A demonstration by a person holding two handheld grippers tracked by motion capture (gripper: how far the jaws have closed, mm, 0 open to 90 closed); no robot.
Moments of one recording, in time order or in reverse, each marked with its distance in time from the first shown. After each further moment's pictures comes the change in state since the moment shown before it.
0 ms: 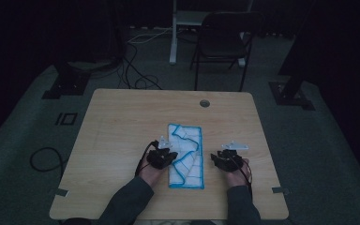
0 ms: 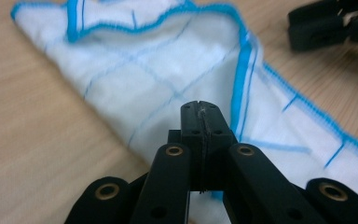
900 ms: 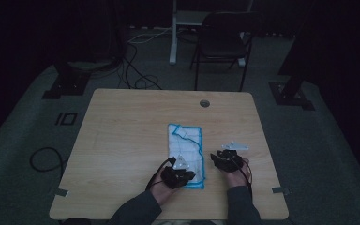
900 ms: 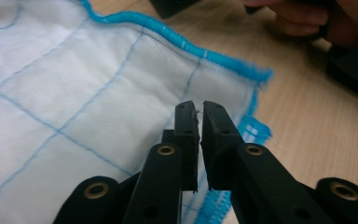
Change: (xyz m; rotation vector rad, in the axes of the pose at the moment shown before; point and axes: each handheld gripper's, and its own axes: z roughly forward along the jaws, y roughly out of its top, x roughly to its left) left arm -0.072 -0.013 0.004 0.008 -0.190 0.172; right arm 0.002 0.001 -0.003 -0.013 0.004 -0.005
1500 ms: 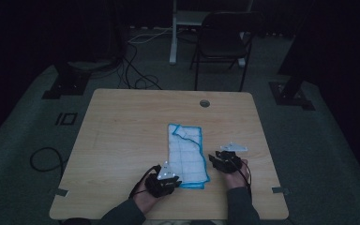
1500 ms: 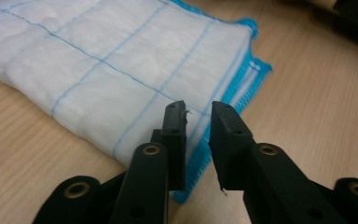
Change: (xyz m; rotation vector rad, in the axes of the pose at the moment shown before) left arm -0.003 -0.036 -0.041 0.025 0.061 0.068; right arm 0.009 0.001 -0.005 -0.010 0.023 -0.021
